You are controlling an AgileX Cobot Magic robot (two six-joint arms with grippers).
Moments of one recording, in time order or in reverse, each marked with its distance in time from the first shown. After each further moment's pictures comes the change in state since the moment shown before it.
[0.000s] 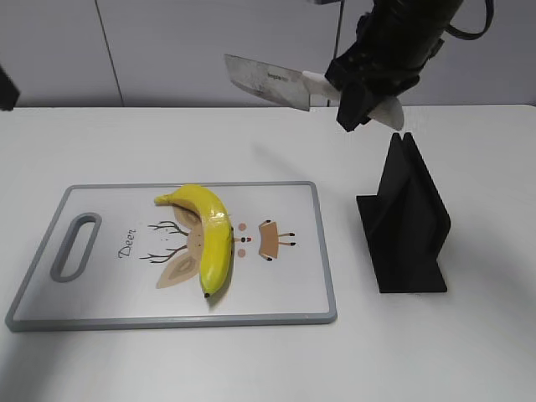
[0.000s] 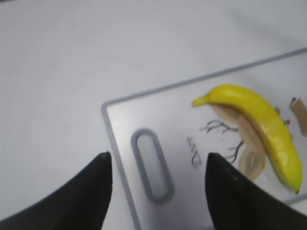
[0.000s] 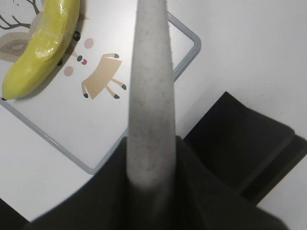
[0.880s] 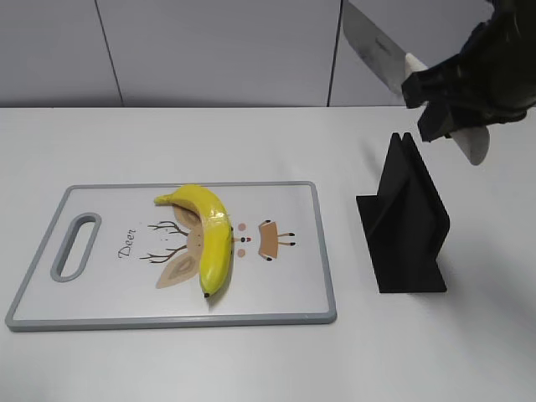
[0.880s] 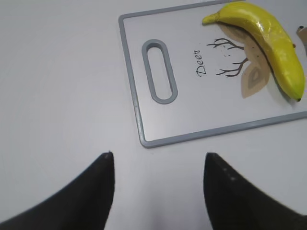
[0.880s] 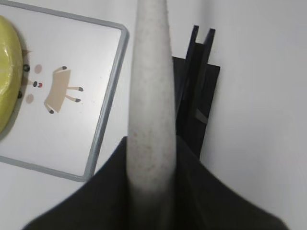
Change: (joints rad) left arm 0.006 -0.737 0.614 0.085 -0.032 -0.119; right arm 0.000 -0.457 0.554 -0.208 -0.364 0.488
